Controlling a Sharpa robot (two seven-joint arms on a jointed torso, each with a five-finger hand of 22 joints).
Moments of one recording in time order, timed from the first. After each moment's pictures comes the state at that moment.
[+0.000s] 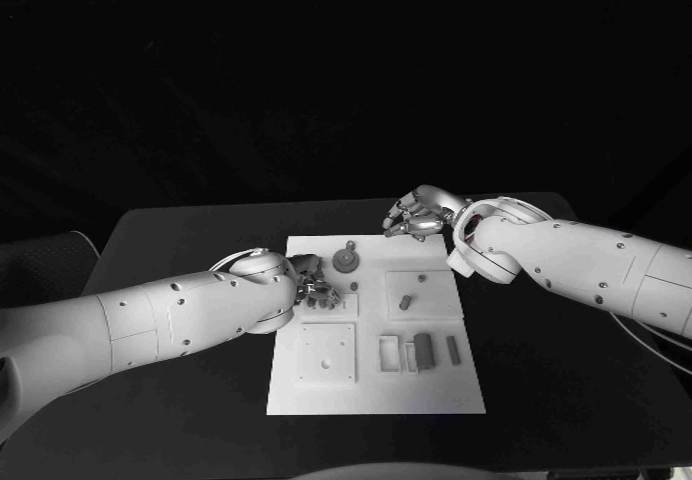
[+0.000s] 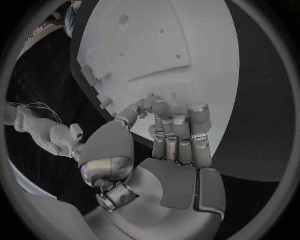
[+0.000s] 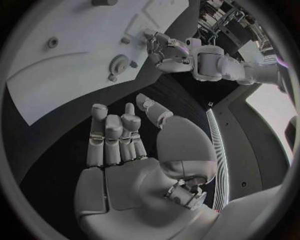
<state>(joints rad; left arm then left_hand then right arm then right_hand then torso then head) 1.23 -0.50 -0.24 1.26 -1.18 -0.13 -0.49 0.84 -0.11 0.49 -0.22 0.46 1.13 0.00 0.61 0.62 1.25 -0.10 0.89 0.72 1.11 -0.20 1.43 0.73 0.02 1.27 -0.27 0.84 1.31 1.26 -0.67 -0.09 1.25 -1.01 -0.26 -0.01 1.04 -0.07 0.55 -0.29 0.19 0.93 0.12 0.34 0.49 1.15 0.01 1.26 0.84 1.12 -0.08 1.37 0.98 0.25 1.03 0.02 0.92 1.31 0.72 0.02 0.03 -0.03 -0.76</state>
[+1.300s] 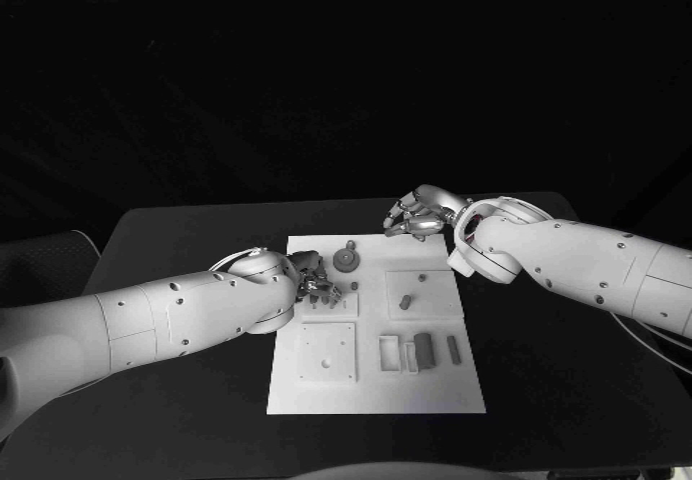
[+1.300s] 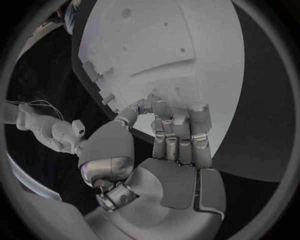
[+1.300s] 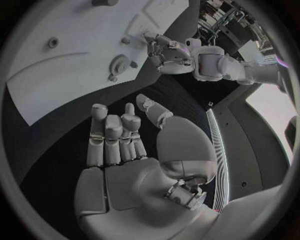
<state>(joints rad) 1.23 -0.50 -0.24 1.27 -1.17 -0.17 -0.47 0.84 -0.11 0.49 -0.23 0.47 1.13 -0.01 0.61 0.61 1.25 -0.10 0.89 0.71 1.11 -0.19 1.43 0.73 0.02 1.28 -0.27 0.84 1.31 1.26 -0.67 -0.09 1.25 -1.01 -0.26 -0.01 1.03 -0.07 0.55 -0.29 0.19 0.93 0.12 0.34 0.49 1.15 0.01 1.26 0.84 1.12 -0.09 1.37 0.98 0.25 1.03 0.02 0.92 1.31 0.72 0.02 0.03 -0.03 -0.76</state>
